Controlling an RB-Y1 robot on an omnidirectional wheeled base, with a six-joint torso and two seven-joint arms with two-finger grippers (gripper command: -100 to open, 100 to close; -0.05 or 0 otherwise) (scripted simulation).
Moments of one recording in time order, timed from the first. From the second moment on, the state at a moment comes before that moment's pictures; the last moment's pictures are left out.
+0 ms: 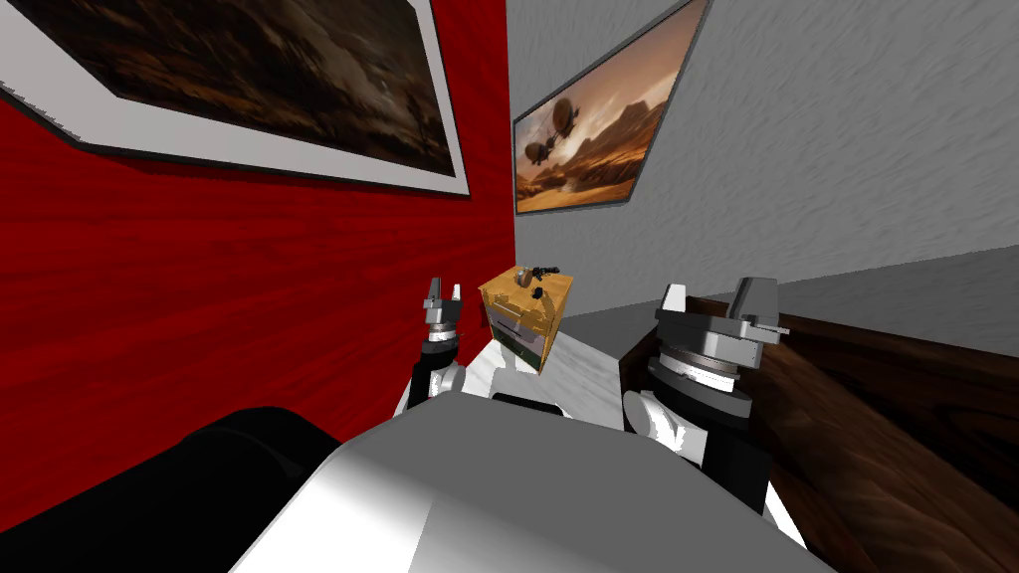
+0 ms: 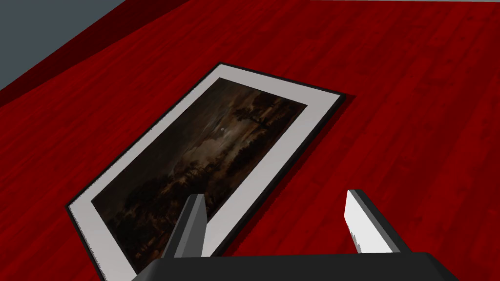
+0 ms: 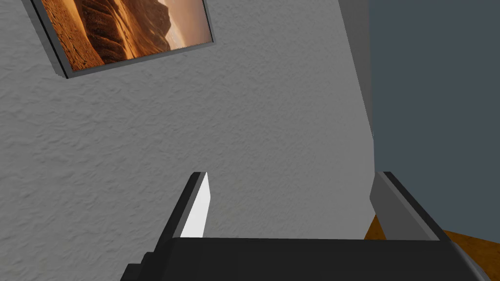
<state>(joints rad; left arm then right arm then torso) 0.50 0.01 -0.06 -2.35 0.05 -0.50 0.06 0.46 0.01 -0.07 -2.36 -0.11 -0.60 0.09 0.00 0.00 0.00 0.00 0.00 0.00</state>
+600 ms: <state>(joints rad) 0.50 0.01 -0.06 -2.35 0.05 -0.50 0.06 0.46 0.01 -0.07 -2.36 -0.11 -0.60 0.09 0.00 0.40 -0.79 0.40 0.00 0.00</state>
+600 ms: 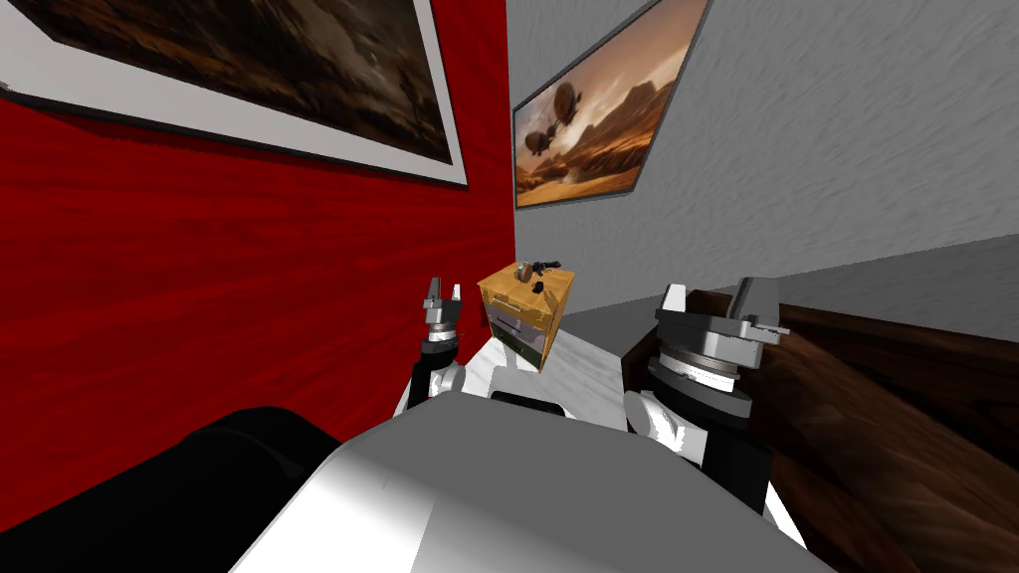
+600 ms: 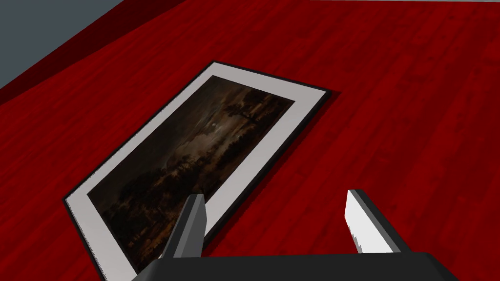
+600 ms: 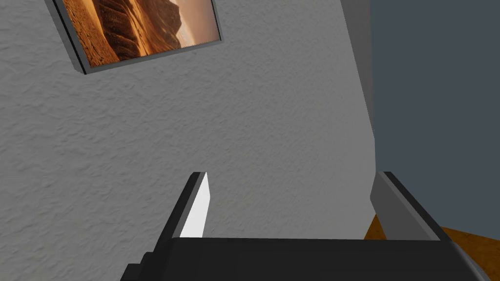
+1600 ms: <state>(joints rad) 0.48 0.12 -0.08 -2.26 0.05 -0.55 0.04 0.46 0.01 -0.07 -2.36 -0.11 -0.60 0.09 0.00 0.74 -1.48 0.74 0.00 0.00</state>
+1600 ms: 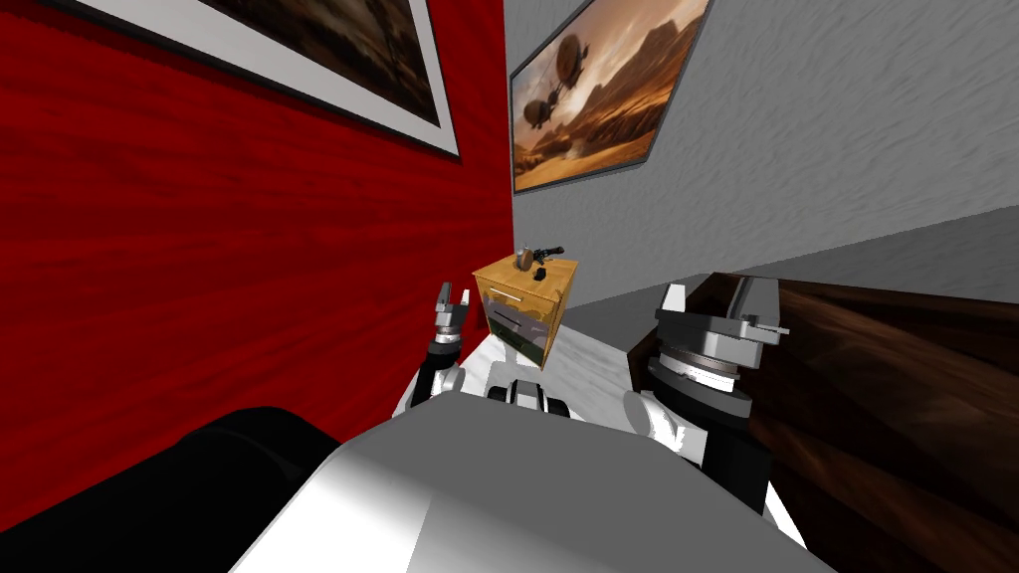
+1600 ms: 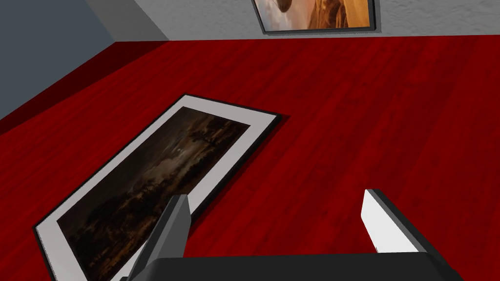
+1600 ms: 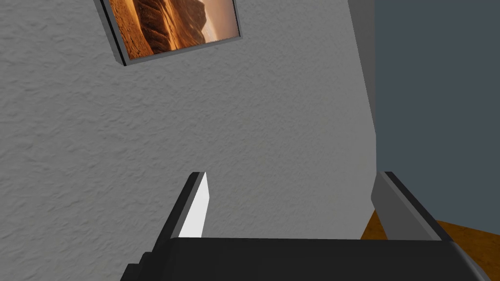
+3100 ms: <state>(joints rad) 0.37 0.15 -0.13 -1.84 0.05 -0.83 -0.03 0.46 0.01 -0.07 -2.36 -0.11 -0.60 0.09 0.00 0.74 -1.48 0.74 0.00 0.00</state>
